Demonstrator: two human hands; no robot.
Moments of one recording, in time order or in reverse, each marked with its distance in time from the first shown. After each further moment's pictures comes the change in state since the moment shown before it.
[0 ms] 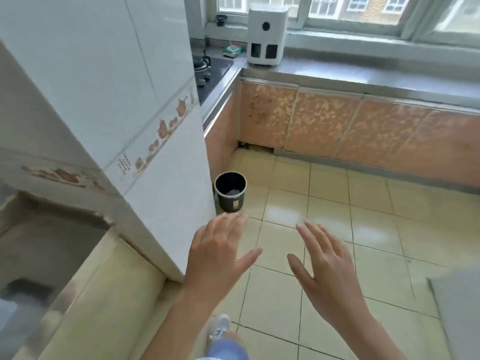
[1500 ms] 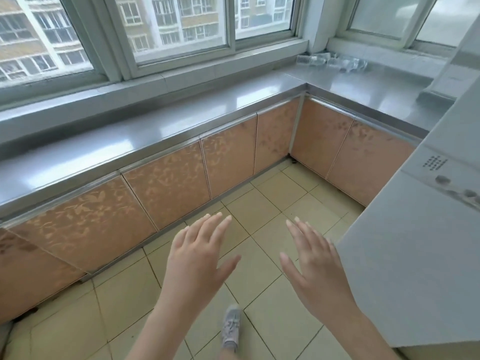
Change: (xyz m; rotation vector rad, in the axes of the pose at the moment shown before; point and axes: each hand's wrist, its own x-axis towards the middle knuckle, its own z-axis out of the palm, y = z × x) left_hand 0.599 0.529 0.253 -0.094 -0.147 0.876; right_hand 0.284 0.596 -0.193 -0.089 0.297 0.823
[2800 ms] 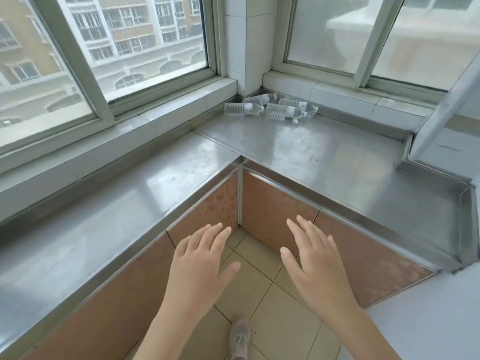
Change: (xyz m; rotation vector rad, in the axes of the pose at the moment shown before) left_hand 0.780 0.126 0.213 -0.049 -0.107 0.207; right_hand 0.681 0.358 -0.092 0.001 0.057 0.289
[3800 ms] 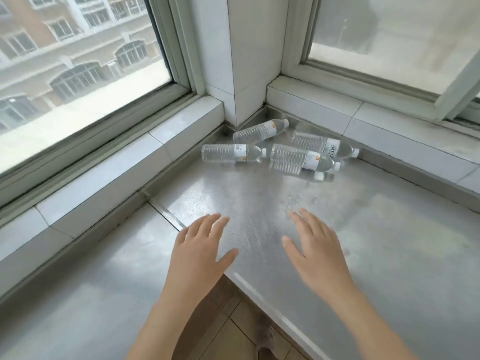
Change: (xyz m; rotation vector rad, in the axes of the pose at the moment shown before) left_hand 0.557 -0.057 0.109 -0.034 -0.081 -0.099; right_hand 0.572 0.118 0.020 0.028 -0.183 0.045
